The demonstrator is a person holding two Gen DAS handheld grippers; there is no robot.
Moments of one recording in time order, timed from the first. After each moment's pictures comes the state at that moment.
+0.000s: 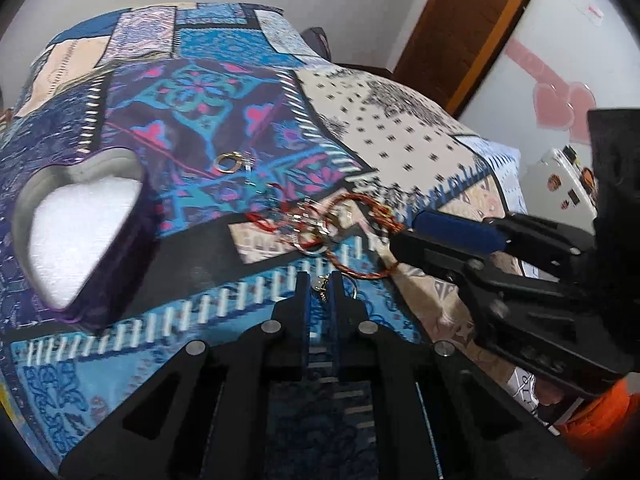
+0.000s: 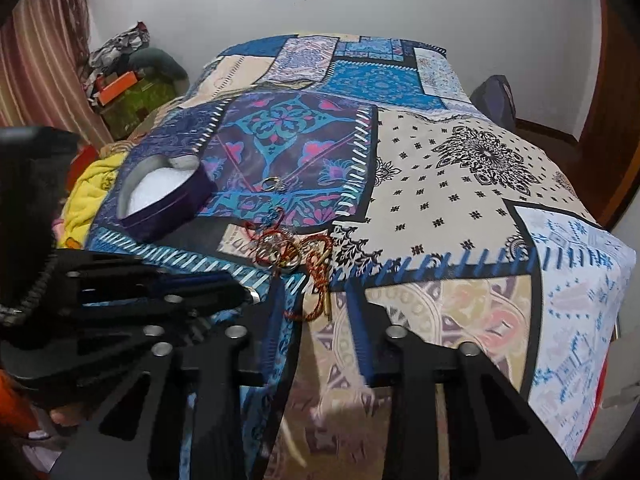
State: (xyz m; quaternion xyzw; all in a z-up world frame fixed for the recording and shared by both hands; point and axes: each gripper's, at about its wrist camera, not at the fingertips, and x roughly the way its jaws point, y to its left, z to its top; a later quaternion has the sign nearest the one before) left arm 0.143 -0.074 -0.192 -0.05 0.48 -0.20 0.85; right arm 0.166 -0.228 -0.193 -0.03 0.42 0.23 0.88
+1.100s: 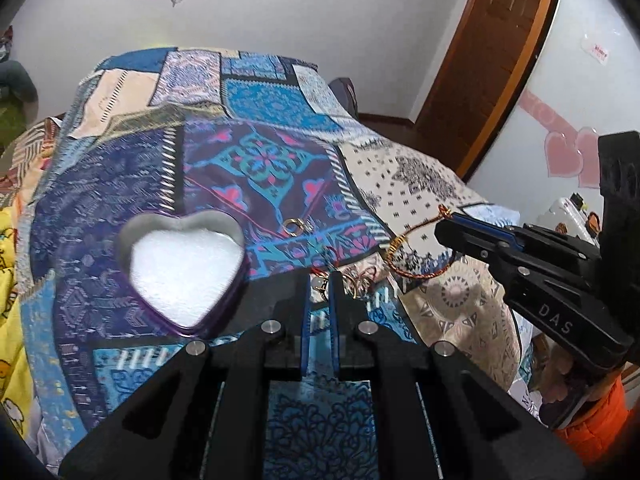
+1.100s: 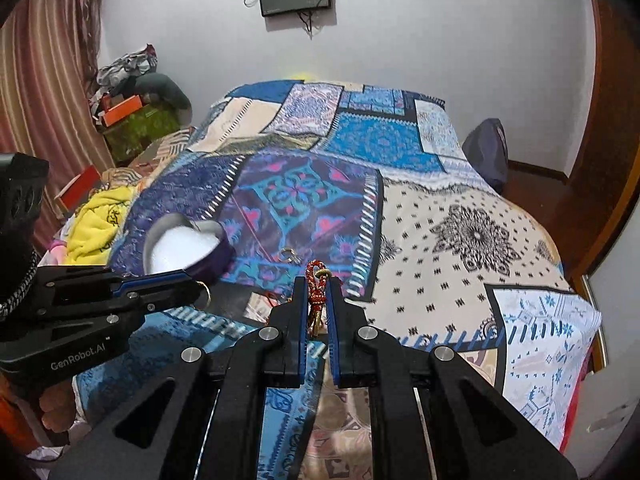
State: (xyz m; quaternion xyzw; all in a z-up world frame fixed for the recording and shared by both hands) left arm 0.122 -0.027 -0.135 -0.07 0.40 -0.15 0.90; right arm 0.158 -0.207 -0.136 -0.04 0.35 0.23 0.91
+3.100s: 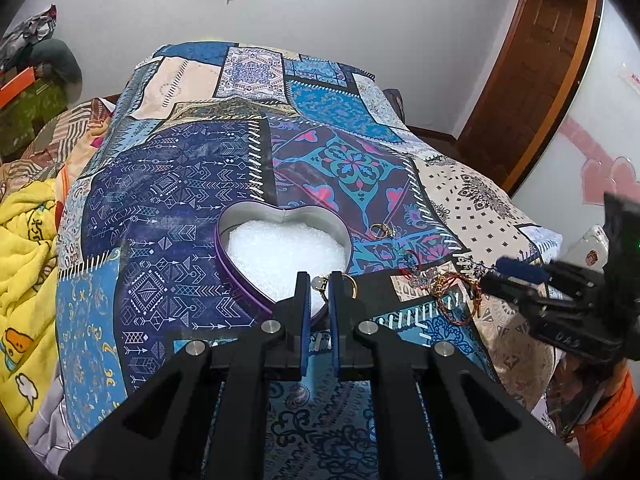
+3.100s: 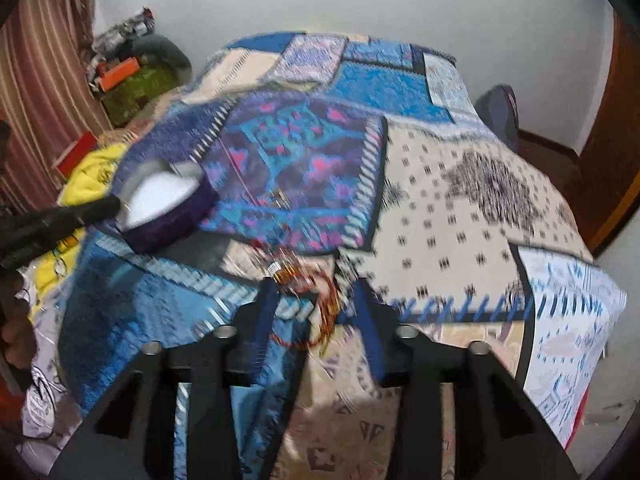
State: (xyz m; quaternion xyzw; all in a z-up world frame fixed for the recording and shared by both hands) left arm 0.119 0.029 -0.145 -0.09 0.40 -0.07 0.91; right arm 0.171 -0.208 -0.165 -0.06 0.41 0.24 0.88
